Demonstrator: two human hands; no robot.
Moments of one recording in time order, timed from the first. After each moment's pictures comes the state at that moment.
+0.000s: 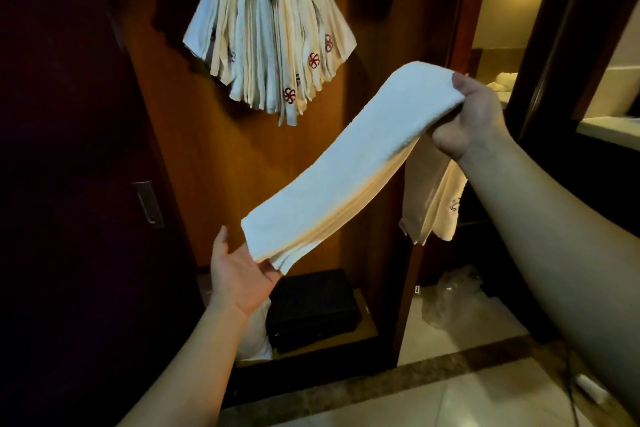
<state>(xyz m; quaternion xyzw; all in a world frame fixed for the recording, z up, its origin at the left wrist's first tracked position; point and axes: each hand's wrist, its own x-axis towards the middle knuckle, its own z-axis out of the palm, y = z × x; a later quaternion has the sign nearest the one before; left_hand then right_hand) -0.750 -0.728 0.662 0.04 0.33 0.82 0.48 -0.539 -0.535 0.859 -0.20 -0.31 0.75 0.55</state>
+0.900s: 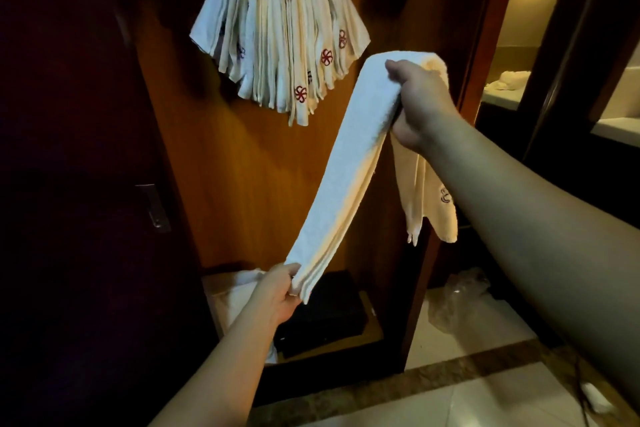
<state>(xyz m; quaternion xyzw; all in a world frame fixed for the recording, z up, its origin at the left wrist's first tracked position) -0.772 -0.679 0.620 0.02 0.56 0.65 0.51 -0.630 -0.565 0.873 -0.25 -0.52 0.66 0.48</state>
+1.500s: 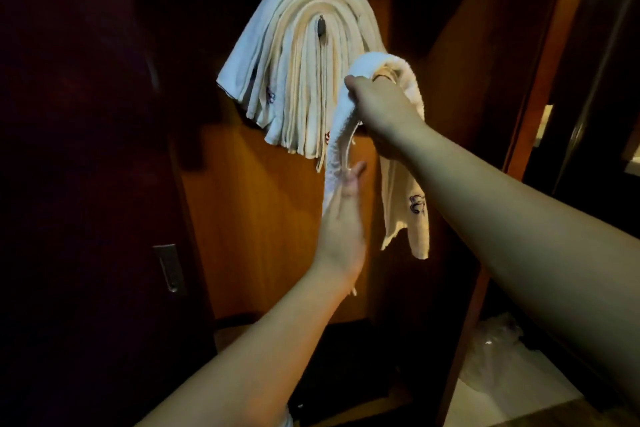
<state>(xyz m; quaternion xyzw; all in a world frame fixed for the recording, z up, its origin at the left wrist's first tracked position) -0.803 -0.636 0.793 0.44 0.50 0.69 0.27 -0.774 -0.549 0.924 -0.28 -0.77 0.38 0.42</state>
